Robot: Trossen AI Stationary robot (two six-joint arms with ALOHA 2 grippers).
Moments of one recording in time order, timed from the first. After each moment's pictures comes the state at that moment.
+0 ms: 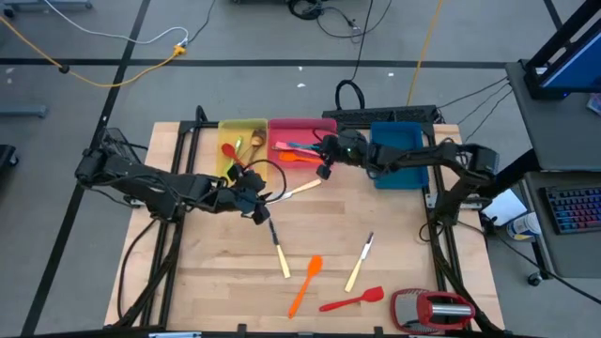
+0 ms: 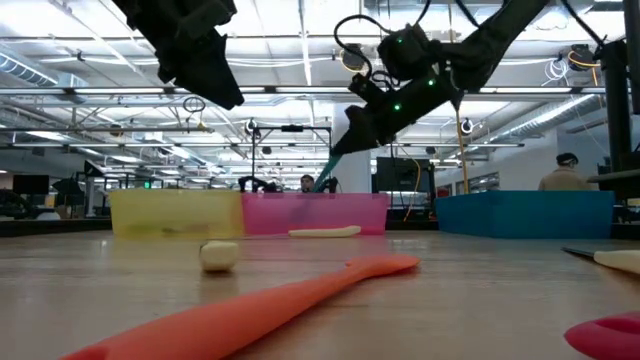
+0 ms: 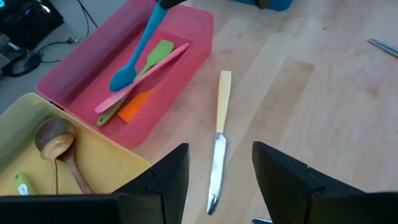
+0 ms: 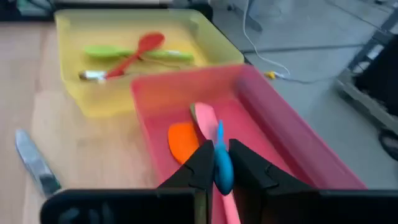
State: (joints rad) left arm -0.17 1.28 0.93 -0.50 -0.58 -0.45; right arm -0.38 1.66 0.89 0.37 0.10 -0.13
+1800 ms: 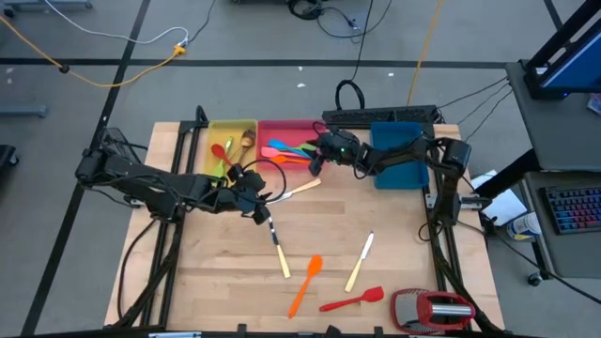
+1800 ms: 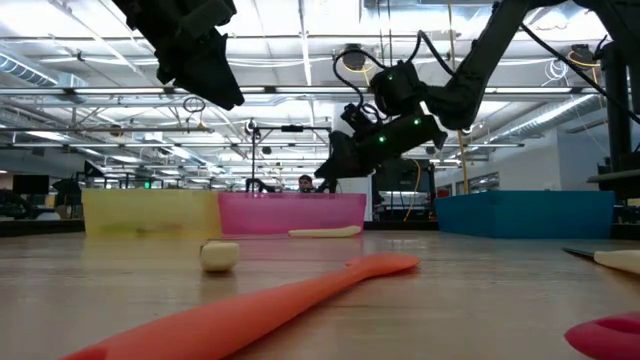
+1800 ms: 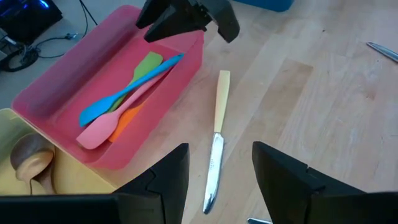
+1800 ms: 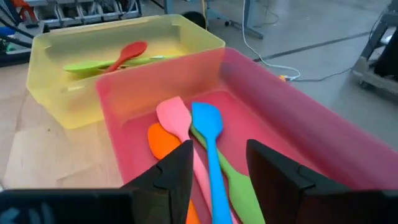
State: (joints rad) left arm -0.17 1.28 0.93 -0.50 -0.58 -0.48; right arm -0.43 1.88 0.89 0.69 0.03 0.02
